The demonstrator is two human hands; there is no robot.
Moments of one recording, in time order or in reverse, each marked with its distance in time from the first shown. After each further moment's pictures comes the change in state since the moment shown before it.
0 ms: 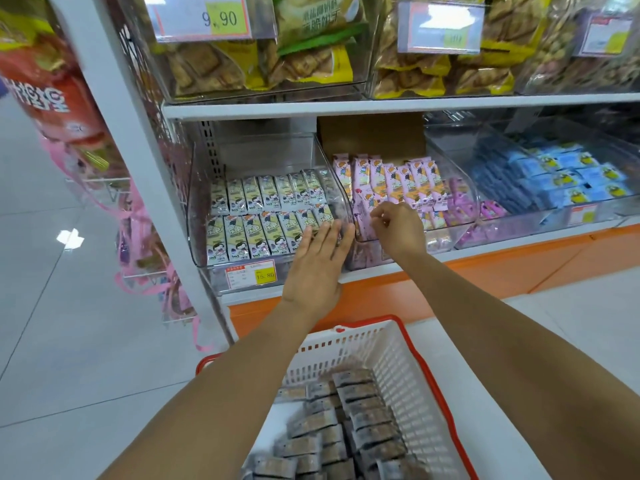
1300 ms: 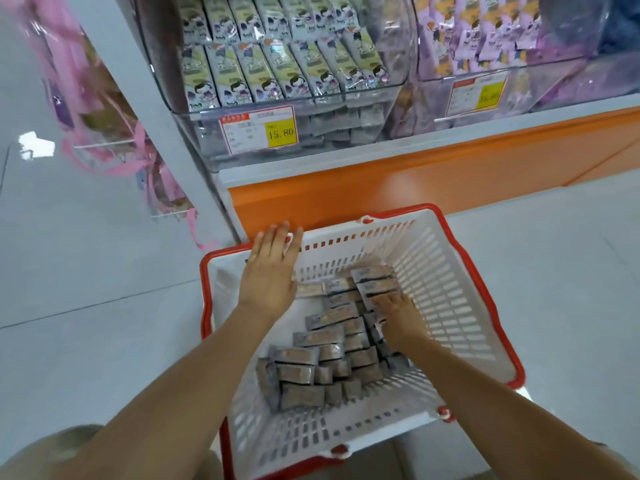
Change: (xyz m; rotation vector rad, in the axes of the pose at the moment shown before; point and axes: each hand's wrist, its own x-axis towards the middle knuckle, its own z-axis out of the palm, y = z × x) left_hand -0.156 -0.058 0.168 -0.110 -0.285 -0.115; right_hand -0.293 0.118 0.171 -0.446 -0.852 0.221
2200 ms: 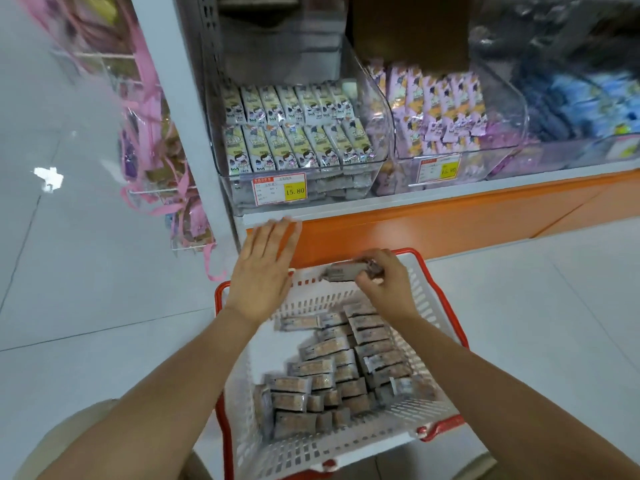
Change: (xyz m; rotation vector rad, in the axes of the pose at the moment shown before) left_hand -0.008 -0.011 -0.083 0.114 0.428 0.122; right_hand -0.049 -0.060 -0.151 0.841 0.588 -0.399
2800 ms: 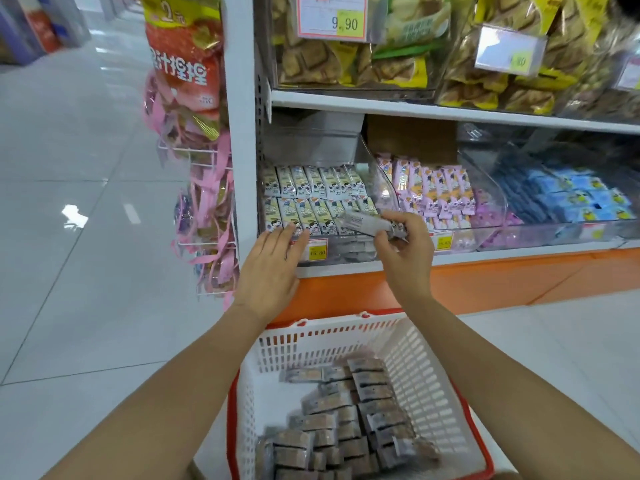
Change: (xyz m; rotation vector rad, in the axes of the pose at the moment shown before) left_hand 0.048 -0.030 -0.092 0.064 -0.052 -0.109; right_hand 0.067 -0.141 -0.041 0.173 0.348 -0.272
